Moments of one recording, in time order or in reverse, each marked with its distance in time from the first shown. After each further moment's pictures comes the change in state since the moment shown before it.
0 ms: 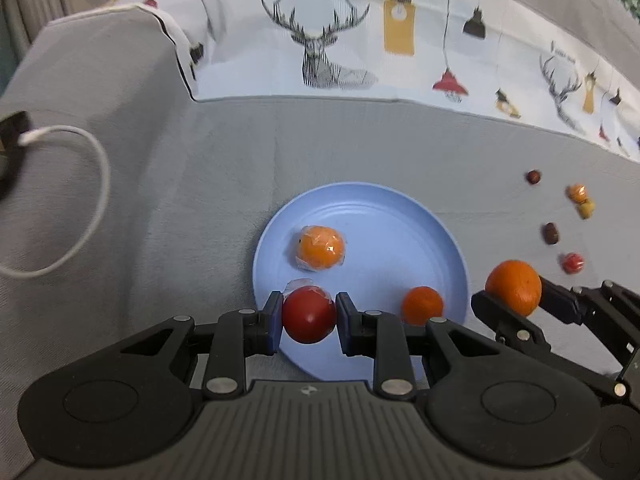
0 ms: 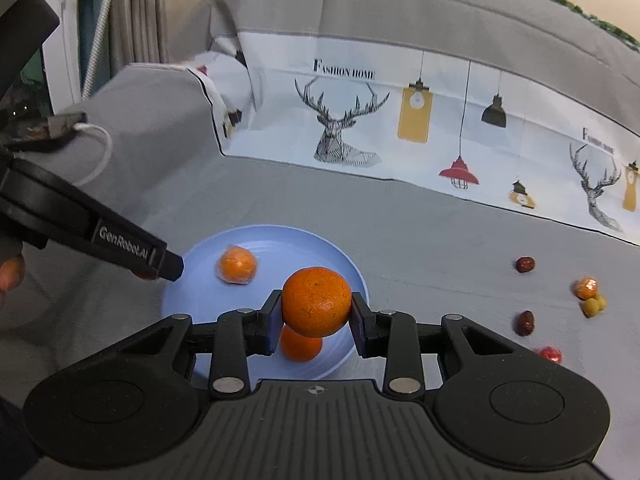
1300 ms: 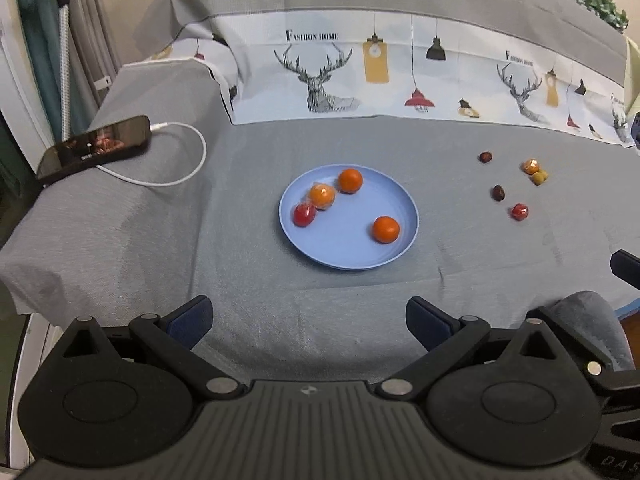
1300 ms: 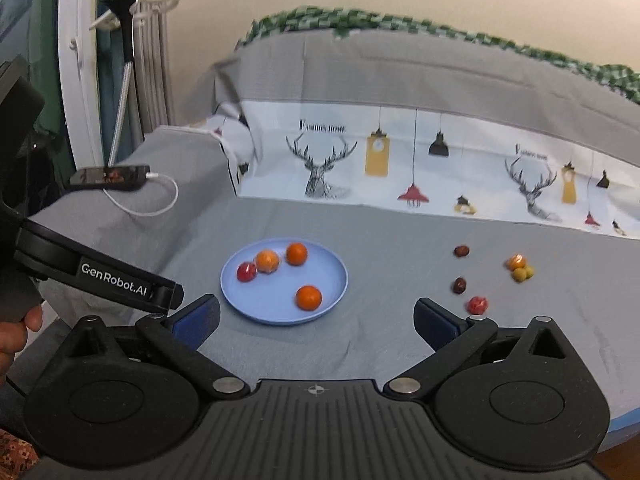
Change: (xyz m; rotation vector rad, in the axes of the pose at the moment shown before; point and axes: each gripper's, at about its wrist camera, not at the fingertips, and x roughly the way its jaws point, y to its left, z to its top) left arm -0.178 -0.030 -0.124 0.044 -0.146 0.085; right arm -0.204 0.009 -0.063 0.079 -0.166 -0.034
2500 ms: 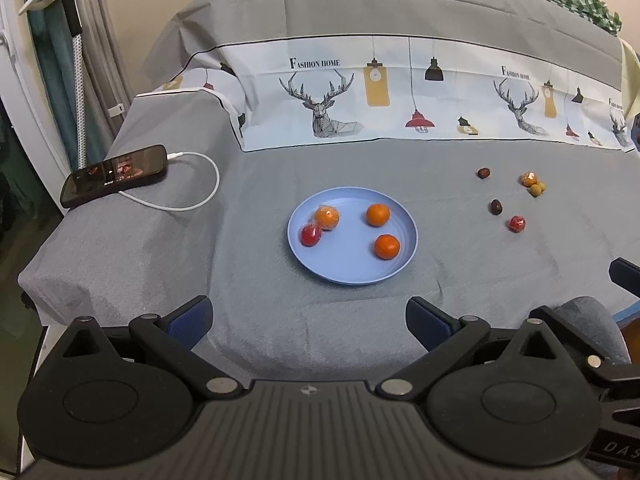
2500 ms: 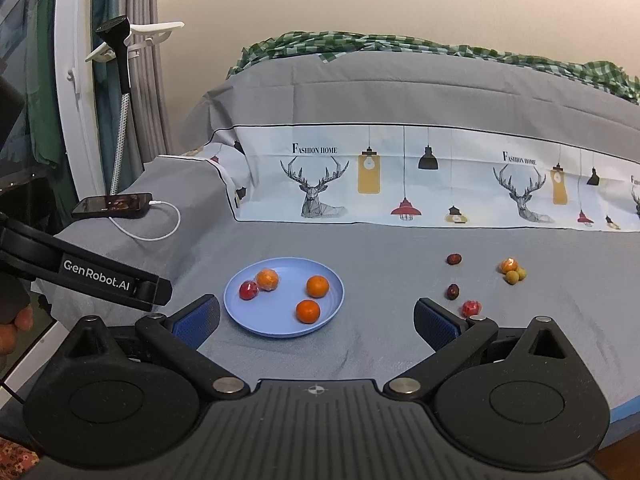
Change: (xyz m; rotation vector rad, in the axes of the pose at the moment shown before) left arm -0.027 -0.005 0.000 0.024 -0.059 0.036; right arm -0.020 -0.005 -0.005 0.058 -0.055 0.003
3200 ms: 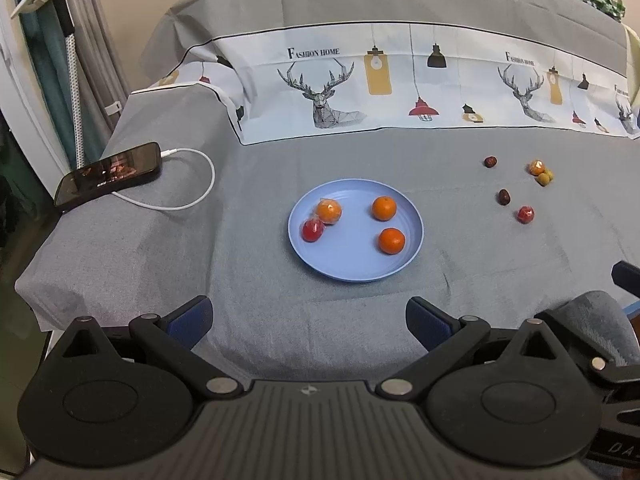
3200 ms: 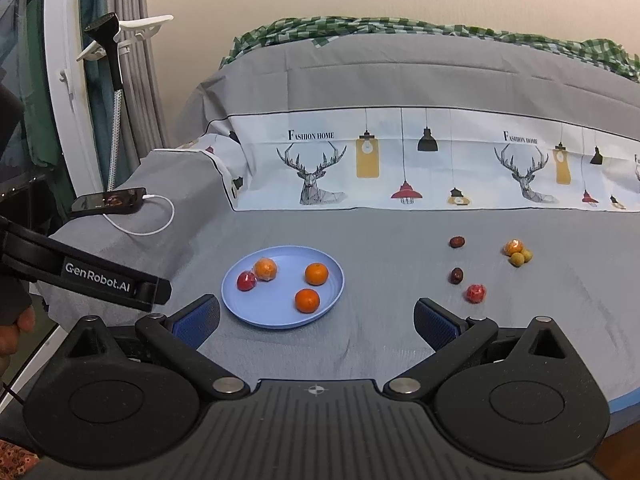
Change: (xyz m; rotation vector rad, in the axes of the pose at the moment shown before) left arm 0.016 -0.005 0.006 0.019 0.032 0.018; right arm 0.016 -0.010 -0.003 0.037 0.044 0.013
